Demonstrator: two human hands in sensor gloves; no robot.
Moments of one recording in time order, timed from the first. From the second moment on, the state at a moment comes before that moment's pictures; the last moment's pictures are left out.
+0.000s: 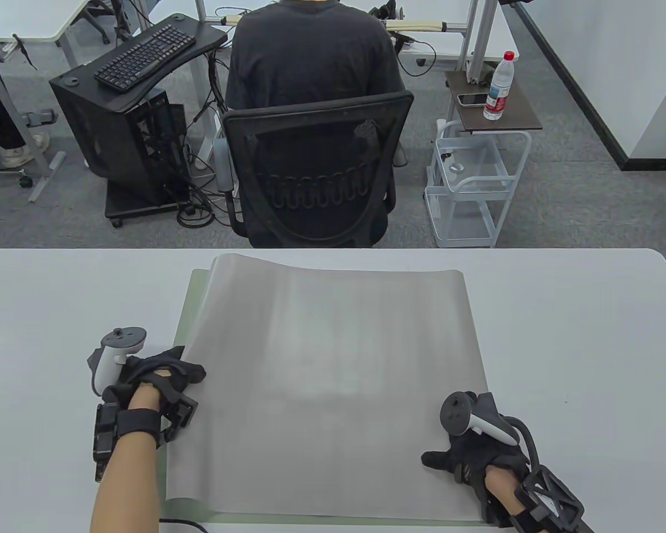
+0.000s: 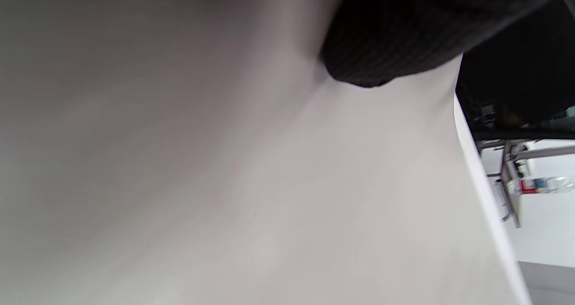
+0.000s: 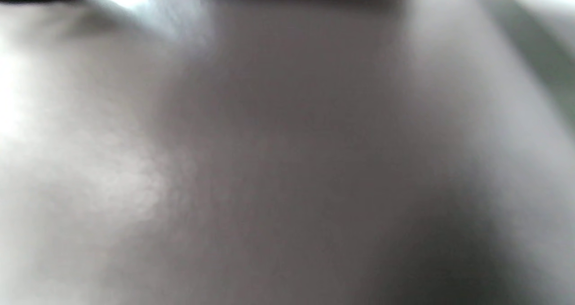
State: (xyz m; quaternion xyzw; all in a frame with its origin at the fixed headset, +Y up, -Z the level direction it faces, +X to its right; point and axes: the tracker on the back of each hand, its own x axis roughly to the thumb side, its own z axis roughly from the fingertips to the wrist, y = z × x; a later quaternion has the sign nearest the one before) left_hand -0.338 -0.754 -0.427 -0.30 0.20 0.45 0.81; right_hand 0.216 -0.802 -0.336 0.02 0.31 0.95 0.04
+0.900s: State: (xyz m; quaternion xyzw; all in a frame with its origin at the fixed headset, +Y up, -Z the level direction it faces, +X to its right) left_hand -0.290 -0.772 -0.456 -0.33 0.31 0.08 0.89; right_hand 0.222 -0.799 -0.333 0.03 0.27 0.96 0.05
